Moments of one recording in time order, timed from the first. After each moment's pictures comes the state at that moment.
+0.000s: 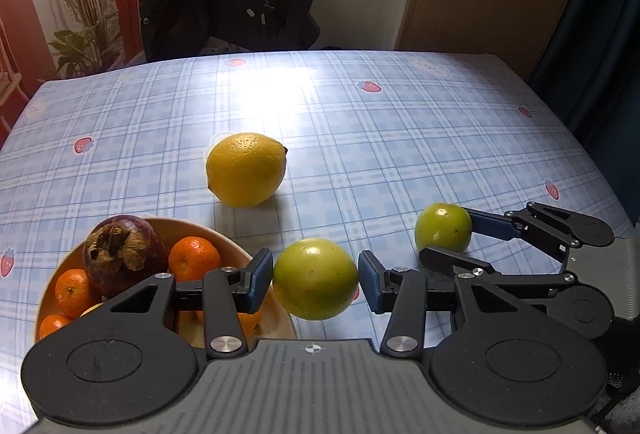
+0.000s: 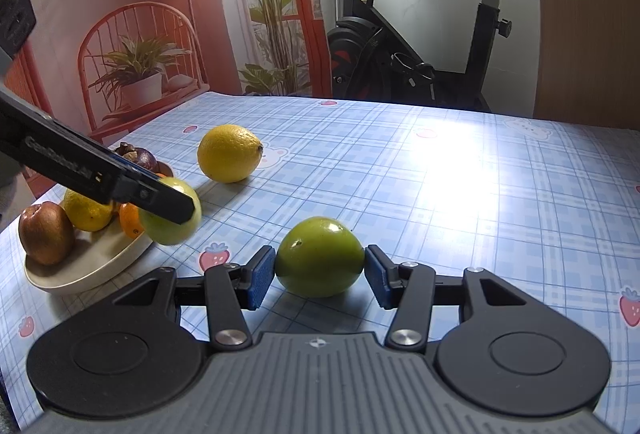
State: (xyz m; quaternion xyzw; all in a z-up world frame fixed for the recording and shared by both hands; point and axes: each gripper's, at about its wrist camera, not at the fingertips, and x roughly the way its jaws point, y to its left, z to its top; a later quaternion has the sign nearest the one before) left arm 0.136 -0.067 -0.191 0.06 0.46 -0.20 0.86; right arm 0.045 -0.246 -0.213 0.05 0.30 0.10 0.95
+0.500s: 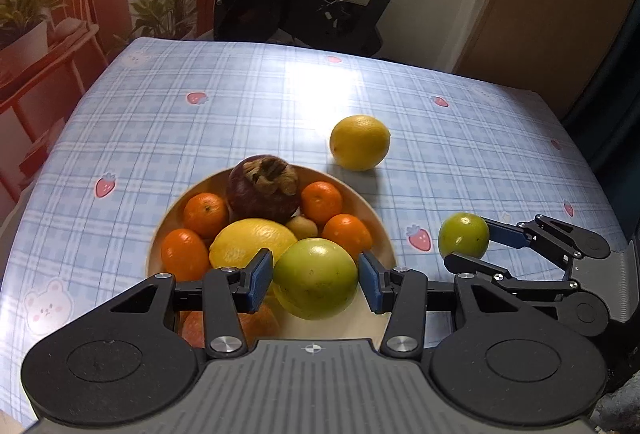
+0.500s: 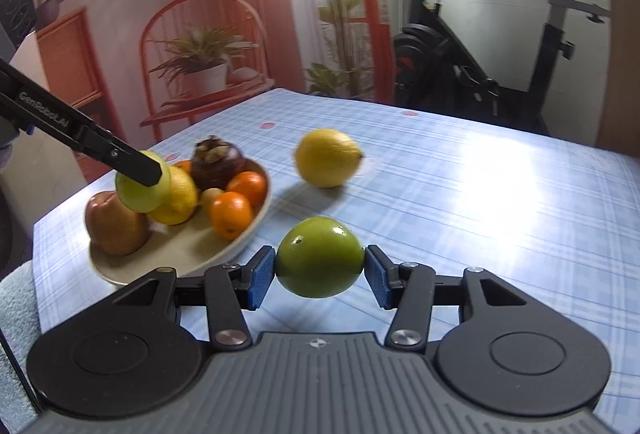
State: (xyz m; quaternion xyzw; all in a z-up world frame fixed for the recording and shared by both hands) left arm 0.101 0.030 -0.162 0.00 0.48 -0.13 0.87; right arm 0.040 -0.190 -0.196 0.02 0.29 0.19 0.94
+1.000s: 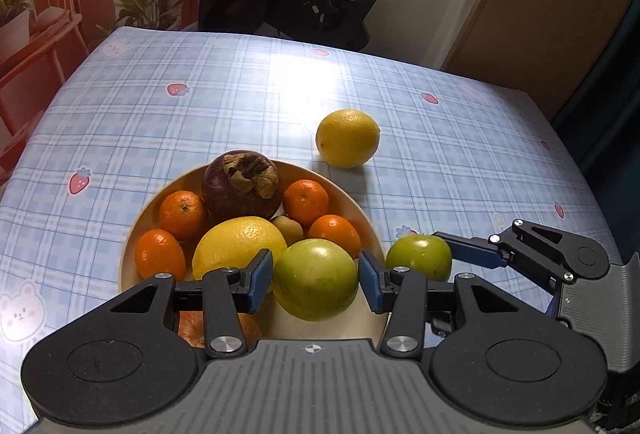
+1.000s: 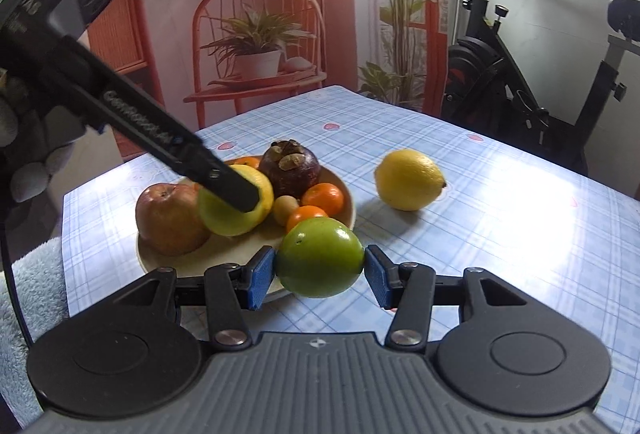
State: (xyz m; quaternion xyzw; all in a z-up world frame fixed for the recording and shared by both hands) left arm 0.112 0.018 -0.179 -0.01 0.48 -0.16 0.86; right arm 0.048 -0.138 -0.190 -0.04 0.29 0.24 0.93
